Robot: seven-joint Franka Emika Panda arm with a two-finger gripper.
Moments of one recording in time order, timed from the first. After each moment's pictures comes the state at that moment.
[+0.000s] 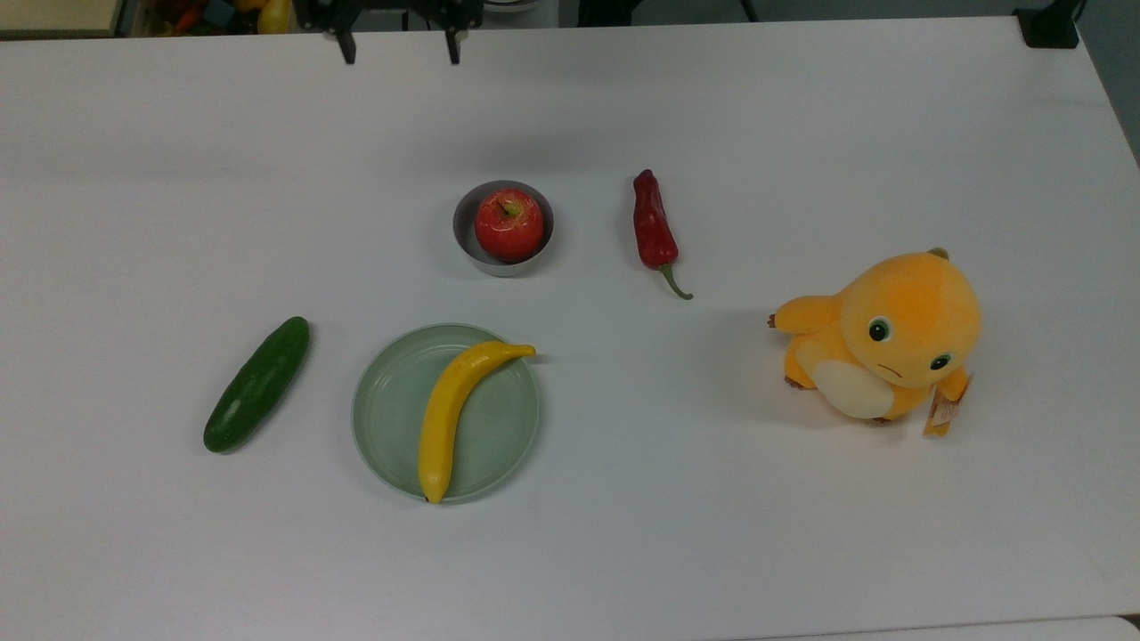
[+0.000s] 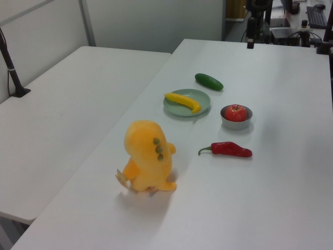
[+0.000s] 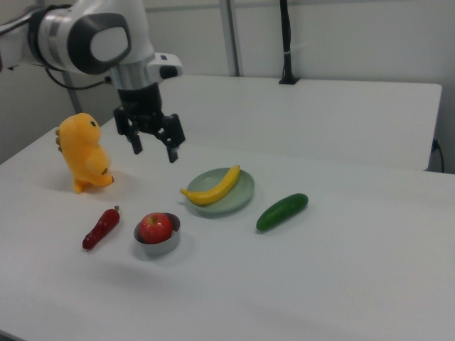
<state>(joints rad) -0.05 0.03 0.00 -1.67 0.02 1.71 -0.09</state>
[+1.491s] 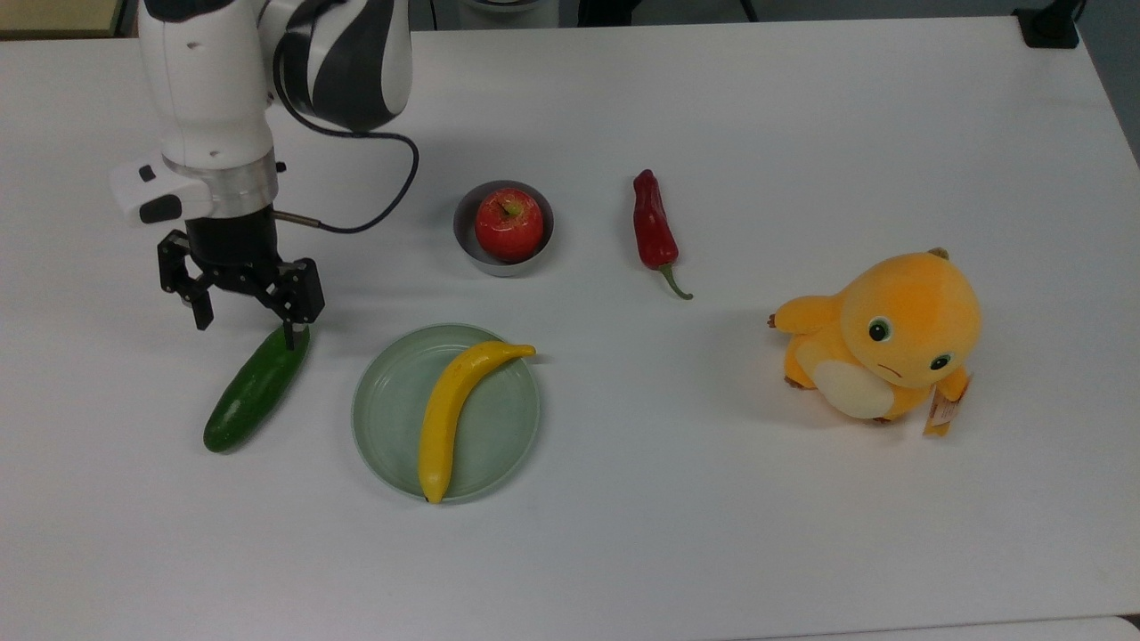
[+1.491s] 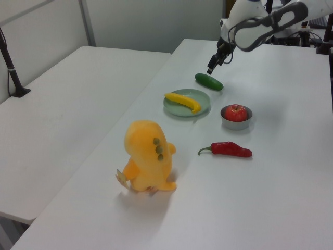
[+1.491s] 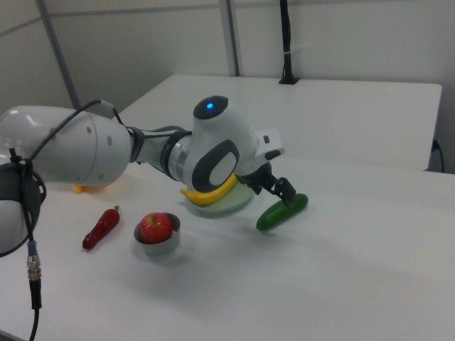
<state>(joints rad) -0.19 0.52 -0.04 -1.66 0.02 2.63 -0.09</state>
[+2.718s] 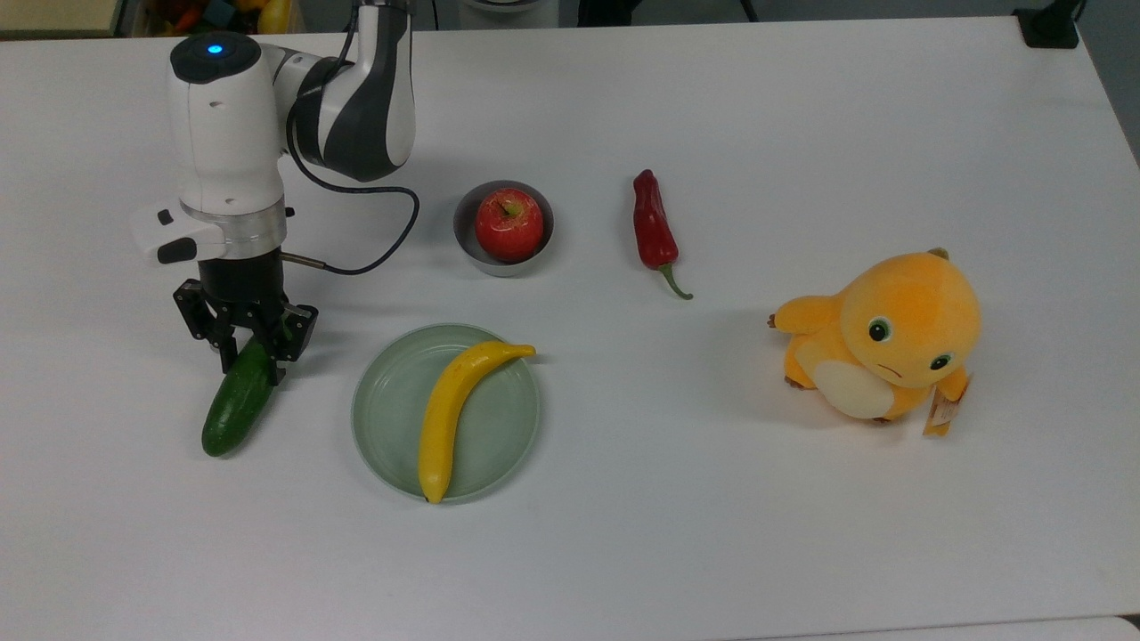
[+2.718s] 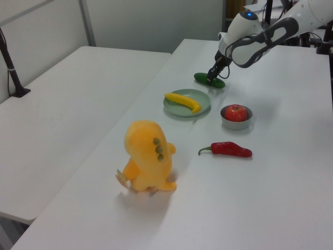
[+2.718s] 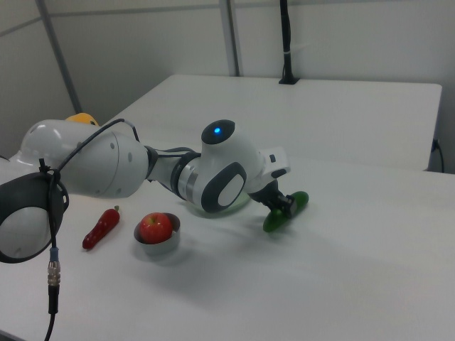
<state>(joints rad) -0.20 0.62 -0.04 -1.64 0.02 2.75 -0.09</state>
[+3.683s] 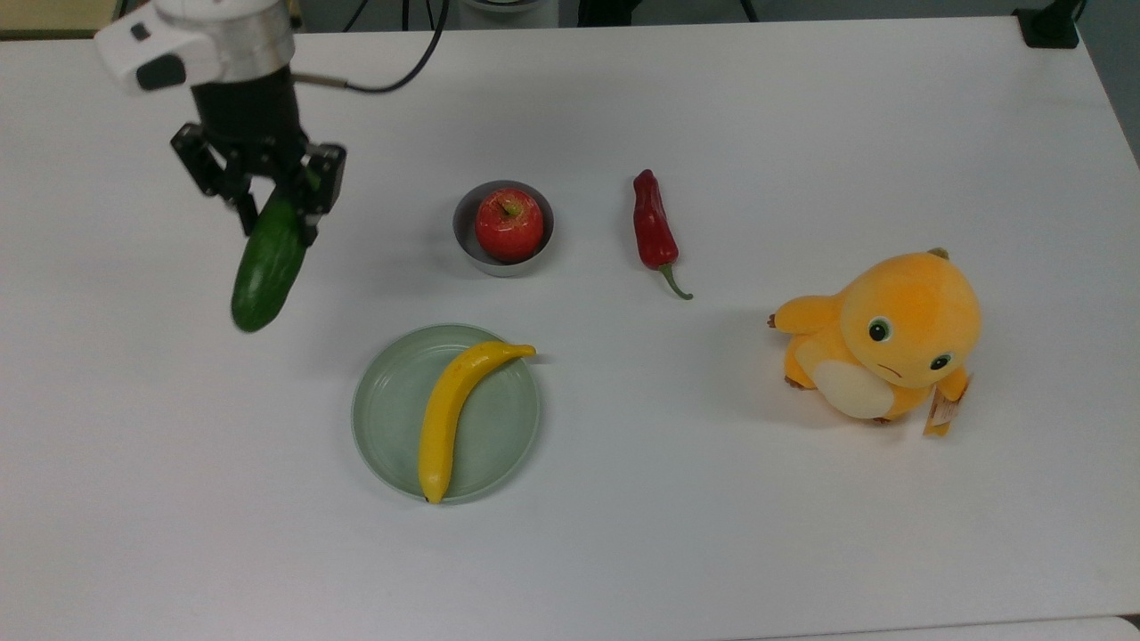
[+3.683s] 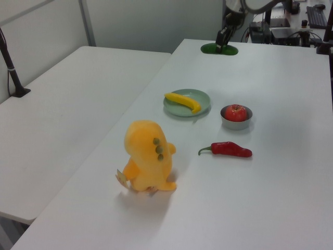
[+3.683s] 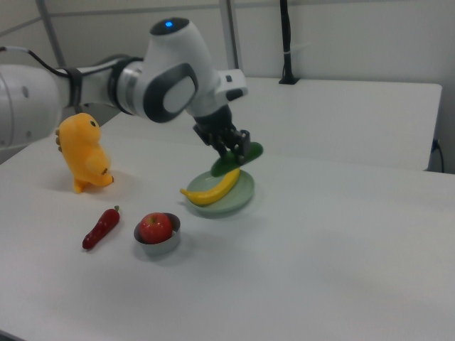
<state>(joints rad) -0.13 0.25 -0.04 -1.63 0.02 2.21 -0.07</state>
